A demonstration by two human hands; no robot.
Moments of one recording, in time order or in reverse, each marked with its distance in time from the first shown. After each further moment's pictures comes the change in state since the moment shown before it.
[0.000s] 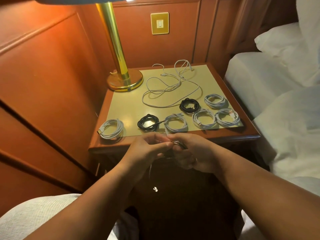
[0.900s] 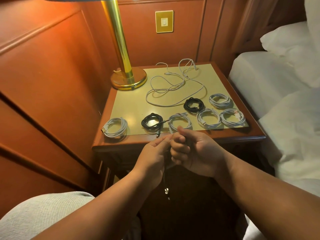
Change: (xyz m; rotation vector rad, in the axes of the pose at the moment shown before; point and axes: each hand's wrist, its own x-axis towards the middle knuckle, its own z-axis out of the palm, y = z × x) left_hand -0.008 -0.006 0.027 -0.437 0.026 -0.121; right_hand -0.002 0.004 0.012 0.452 -0.172 -0.185
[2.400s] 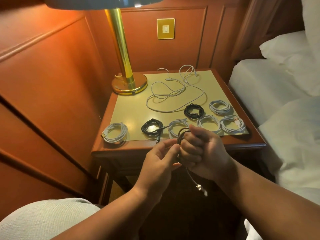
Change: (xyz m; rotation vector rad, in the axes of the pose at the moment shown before) left_hand -0.004 -0.012 0.003 0.170 0.051 0.208; right_hand 0.001 -0.007 -0.010 0.127 -0.067 -0.174
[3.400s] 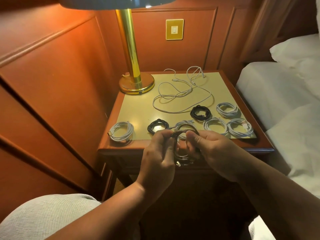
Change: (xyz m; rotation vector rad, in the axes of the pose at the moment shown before) left_hand 0.006 0.007 -0.008 0.396 0.147 0.484; right_hand -0.016 -0.023 0.033 -1.030 0.164 -0.006
